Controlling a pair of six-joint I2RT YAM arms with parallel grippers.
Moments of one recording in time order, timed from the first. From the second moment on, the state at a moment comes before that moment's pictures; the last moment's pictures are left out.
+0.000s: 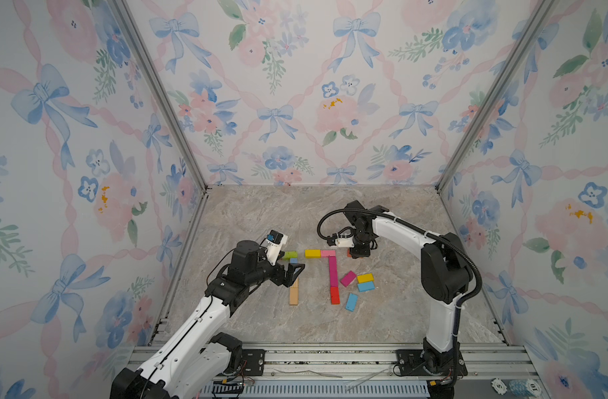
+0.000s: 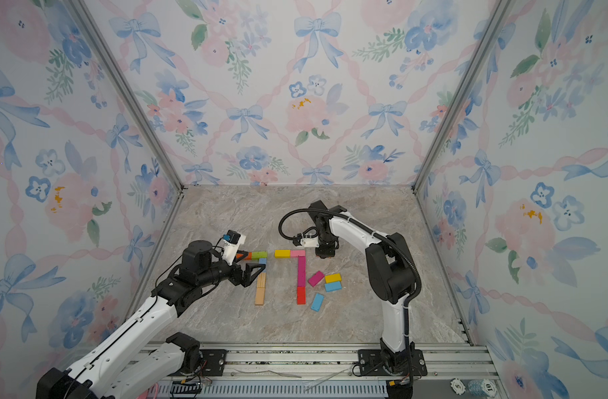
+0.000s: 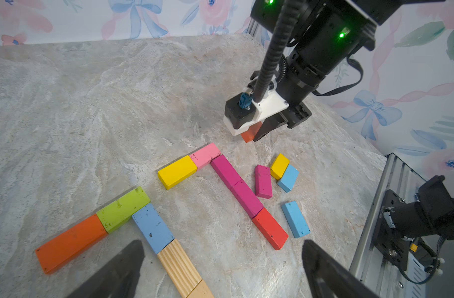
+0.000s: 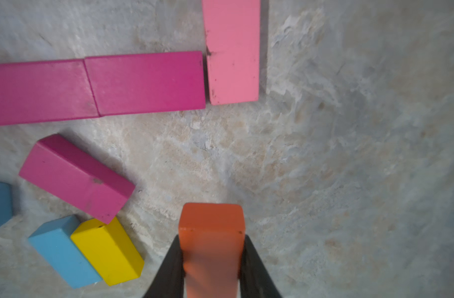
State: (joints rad) left arm -0.38 0.89 0.58 -0.21 0.43 -0.09; right arm 0.52 2.02 1.58 -1.00 0.01 -1.03
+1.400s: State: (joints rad) left arm -0.38 0.90 0.57 -0.18 0.44 -0.06; right arm 0.52 2.15 1.65 -0.99 0.02 -1.11
